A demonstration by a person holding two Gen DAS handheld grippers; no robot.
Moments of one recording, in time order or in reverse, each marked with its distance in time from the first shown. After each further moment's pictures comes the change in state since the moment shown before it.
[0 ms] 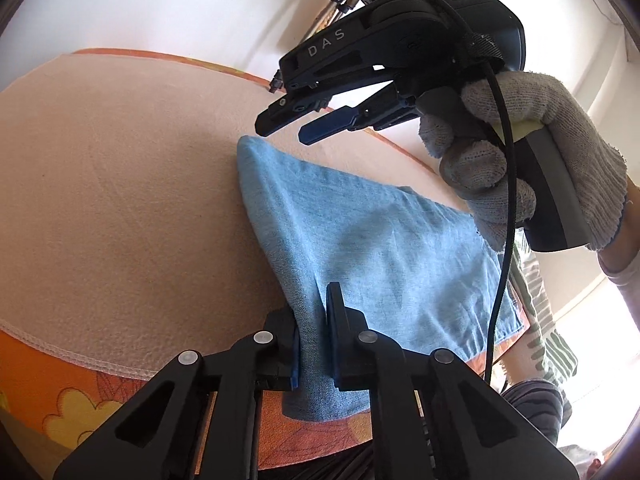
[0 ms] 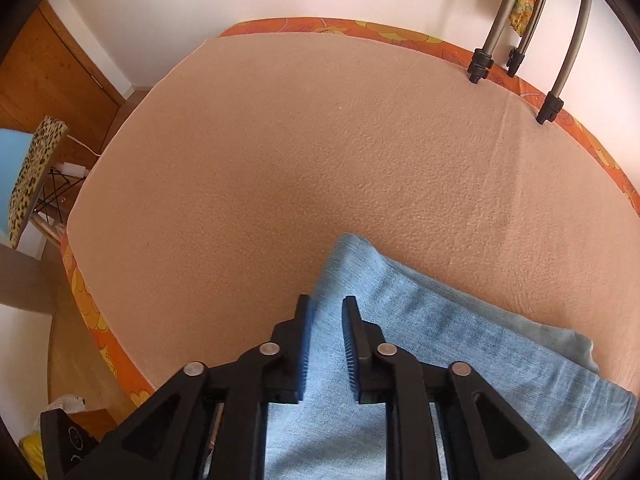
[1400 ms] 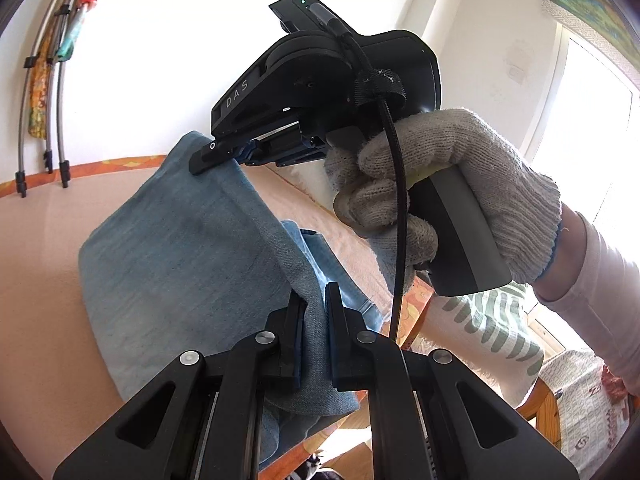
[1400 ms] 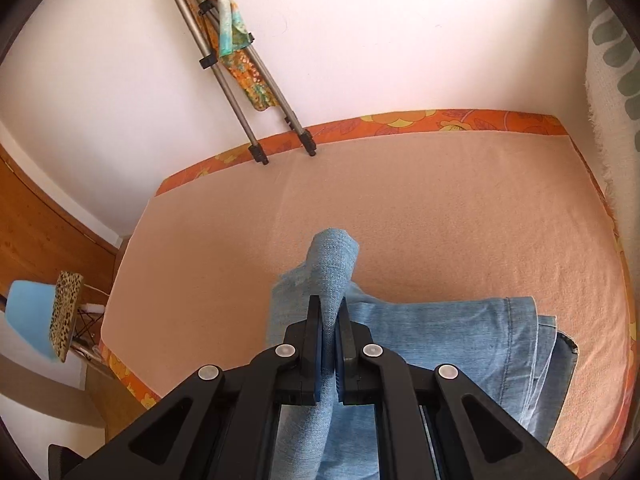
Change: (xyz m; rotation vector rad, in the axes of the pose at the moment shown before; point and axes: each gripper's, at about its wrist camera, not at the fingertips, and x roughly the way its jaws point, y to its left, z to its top) left arm 0.083 -0.254 0.020 0.469 0.083 -0.363; right arm -0.158 -0.274 -0.161 0.472 -0.345 0.071
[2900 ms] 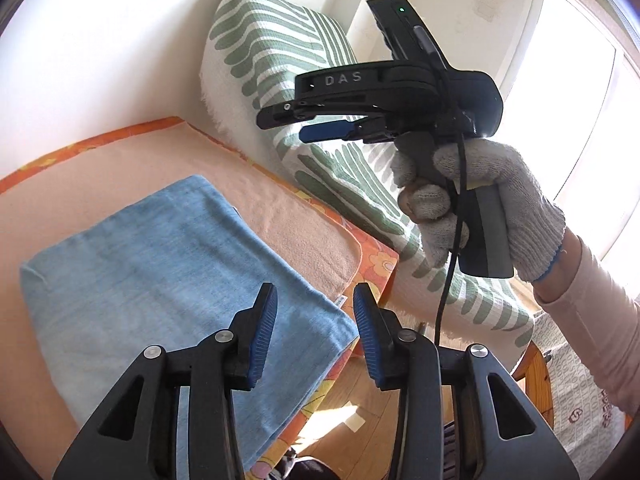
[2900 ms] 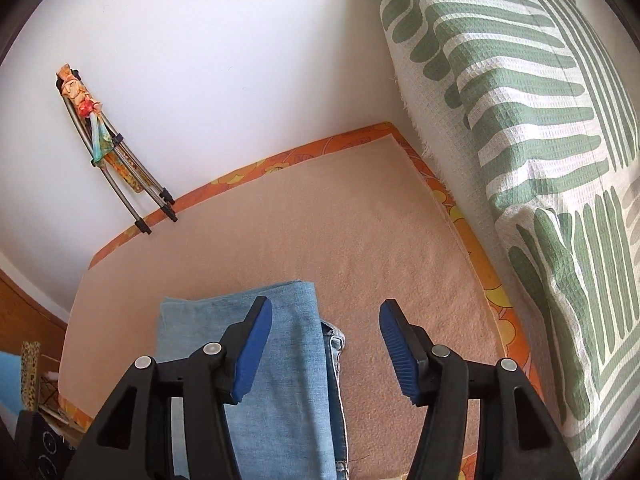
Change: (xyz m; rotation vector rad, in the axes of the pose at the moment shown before) left arm 0.051 -0.035 0.038 0.107 0.193 -0.092; right arm -0.107 -0.169 -0.056 0.154 -0.247 -0.197
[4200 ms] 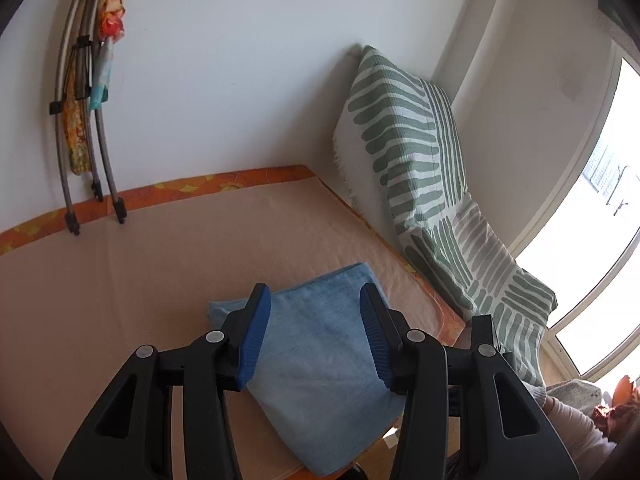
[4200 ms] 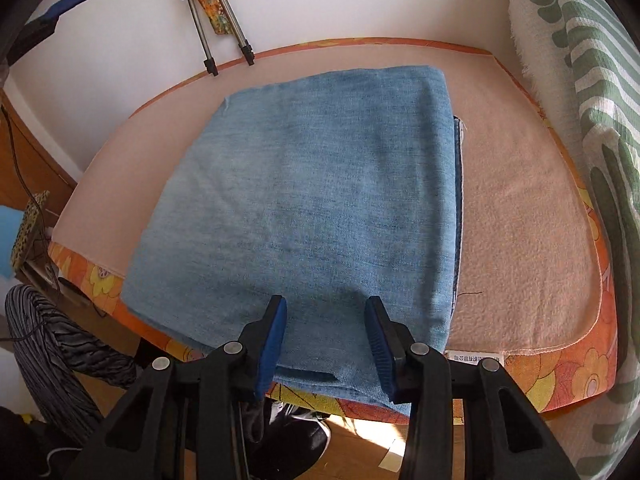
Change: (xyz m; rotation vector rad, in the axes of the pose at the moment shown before) left arm -0.120 0.108 0.044 -0.231 -0.072 0.236; right arm 0.041 0.050 -0.161 -0.326 0.302 0.099
